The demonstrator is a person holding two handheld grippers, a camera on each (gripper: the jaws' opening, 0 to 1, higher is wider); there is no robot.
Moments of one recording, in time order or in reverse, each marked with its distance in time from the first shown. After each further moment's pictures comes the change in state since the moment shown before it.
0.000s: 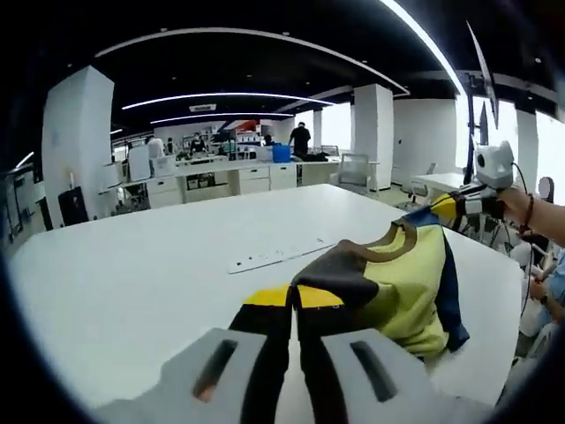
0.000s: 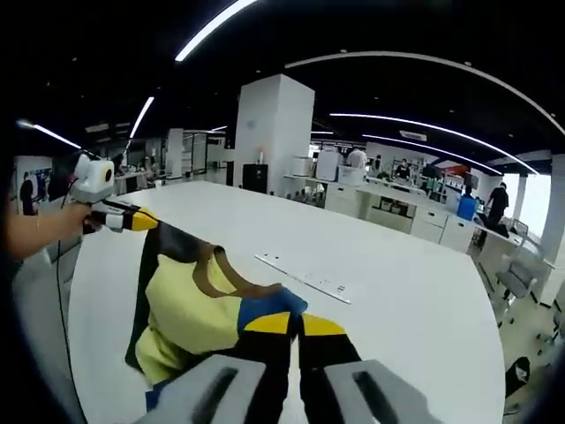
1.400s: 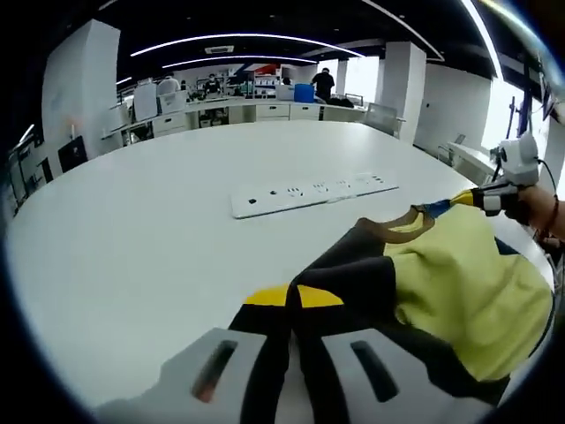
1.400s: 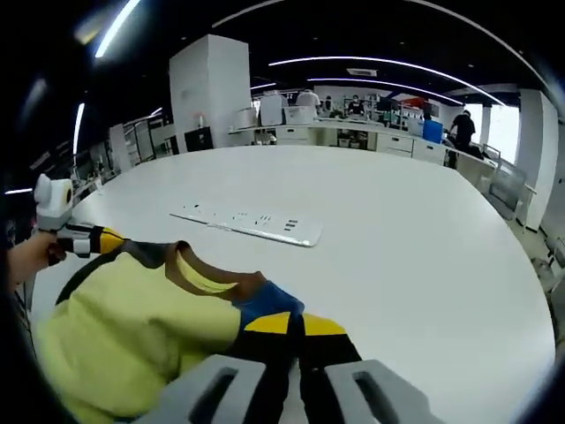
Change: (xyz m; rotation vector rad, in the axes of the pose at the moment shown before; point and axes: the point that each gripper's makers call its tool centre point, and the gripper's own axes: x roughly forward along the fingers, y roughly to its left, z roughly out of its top) left arm 0.142 0.054 -0.112 -0.086 0.293 0.052; right arm 0.137 -0.067 -0.112 0.256 0.242 -0.152
